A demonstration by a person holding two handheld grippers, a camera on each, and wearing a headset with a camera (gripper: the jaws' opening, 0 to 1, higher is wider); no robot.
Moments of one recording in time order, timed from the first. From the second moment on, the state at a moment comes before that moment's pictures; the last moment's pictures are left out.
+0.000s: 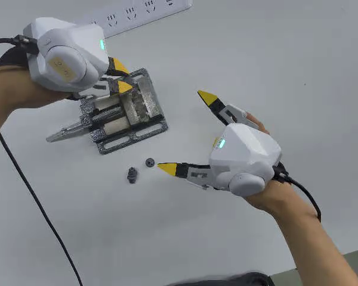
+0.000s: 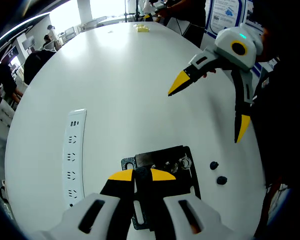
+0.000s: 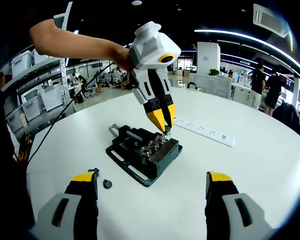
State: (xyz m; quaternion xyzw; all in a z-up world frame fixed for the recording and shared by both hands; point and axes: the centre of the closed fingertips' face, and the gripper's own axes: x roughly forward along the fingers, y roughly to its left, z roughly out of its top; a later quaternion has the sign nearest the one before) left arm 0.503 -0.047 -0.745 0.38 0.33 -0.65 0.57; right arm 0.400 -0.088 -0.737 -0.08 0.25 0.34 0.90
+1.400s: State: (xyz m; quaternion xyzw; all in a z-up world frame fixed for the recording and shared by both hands) left arm 0.503 -0.049 -0.743 0.38 0.31 -0.66 0.58; right arm 0.401 -0.090 -0.740 -0.08 0.25 0.34 0.90
